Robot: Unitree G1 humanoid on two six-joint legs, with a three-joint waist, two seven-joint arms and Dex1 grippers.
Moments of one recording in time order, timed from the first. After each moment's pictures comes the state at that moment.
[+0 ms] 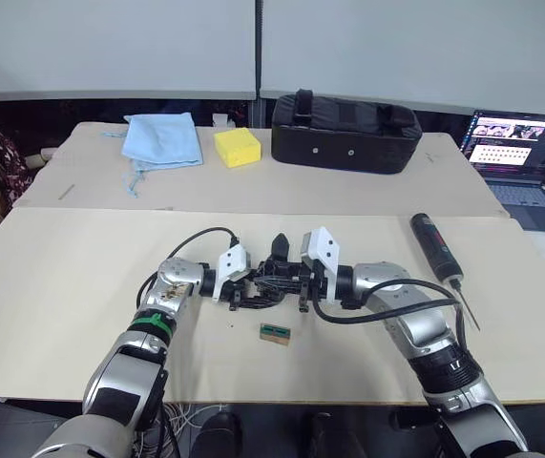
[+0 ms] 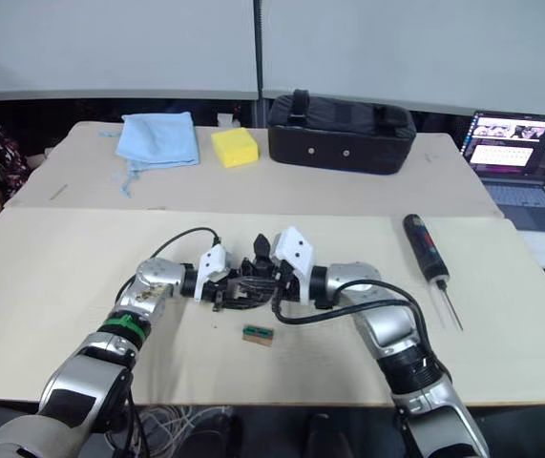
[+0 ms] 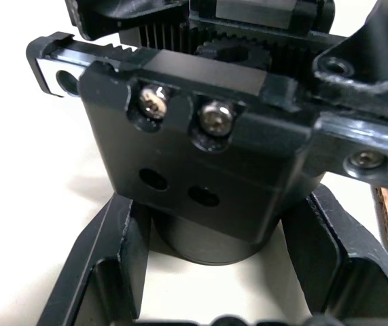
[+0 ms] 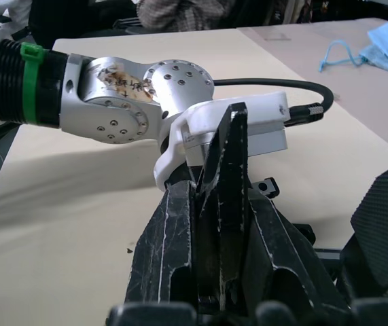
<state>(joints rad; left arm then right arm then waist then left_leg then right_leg) -0.77 0.32 -0.16 0.91 -0.07 -0.26 -1.34 -0.54 -0.37 0.28 -0.08 0.30 0.42 0.92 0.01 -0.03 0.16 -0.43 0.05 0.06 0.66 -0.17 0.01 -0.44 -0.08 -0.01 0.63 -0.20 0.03</state>
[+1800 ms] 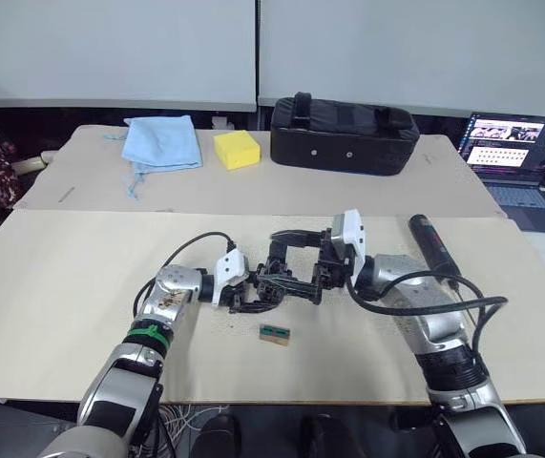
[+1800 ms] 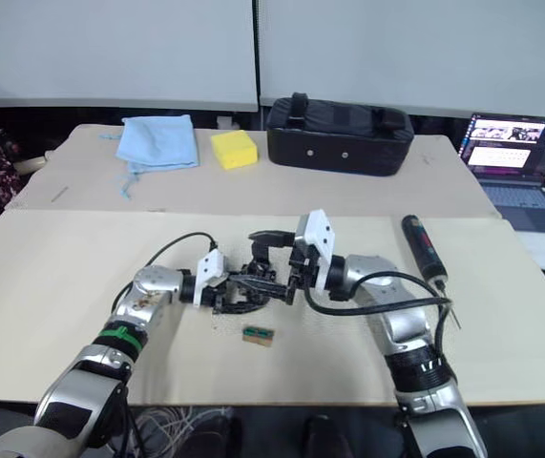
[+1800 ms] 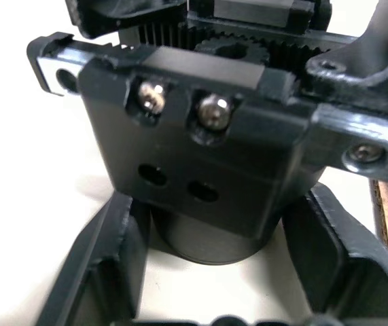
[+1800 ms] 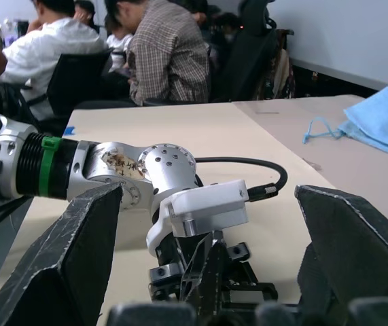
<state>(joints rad) -0.70 0.34 -0.16 0.80 -0.08 -0.22 -1.28 -0.51 -0.37 0.13 -0.14 0.45 0.31 1.01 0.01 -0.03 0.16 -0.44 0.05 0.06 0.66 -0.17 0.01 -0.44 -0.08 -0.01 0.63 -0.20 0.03</state>
